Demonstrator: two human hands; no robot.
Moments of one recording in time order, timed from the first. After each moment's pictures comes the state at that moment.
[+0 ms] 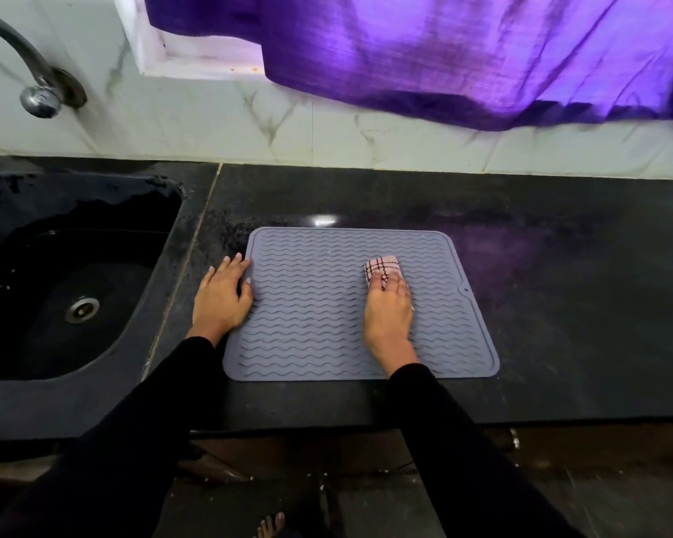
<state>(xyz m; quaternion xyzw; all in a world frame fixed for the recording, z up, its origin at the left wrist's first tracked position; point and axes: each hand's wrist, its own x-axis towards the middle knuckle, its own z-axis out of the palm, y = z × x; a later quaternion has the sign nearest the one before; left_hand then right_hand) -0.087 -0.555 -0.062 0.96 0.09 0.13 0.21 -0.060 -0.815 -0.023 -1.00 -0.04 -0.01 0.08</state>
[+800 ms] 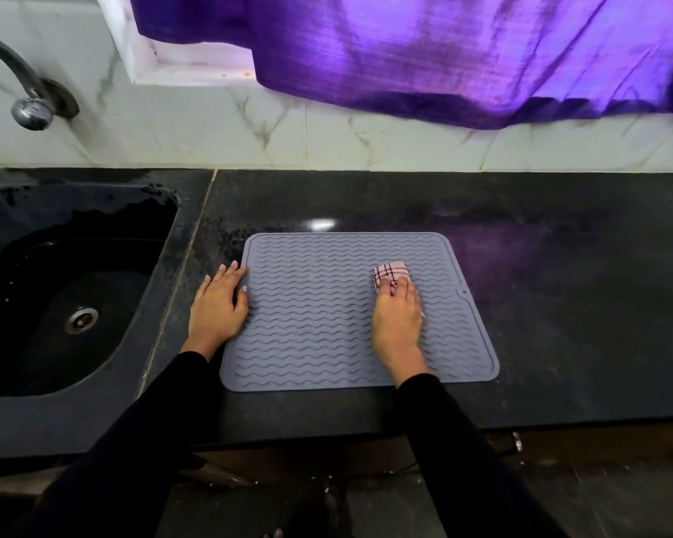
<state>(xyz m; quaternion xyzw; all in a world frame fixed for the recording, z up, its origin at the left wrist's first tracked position) -0.089 -0.556 -0.060 0.96 0.09 0.12 0.21 -0.059 -0.831 -0.022 -1.00 -0.02 -0.02 0.07</state>
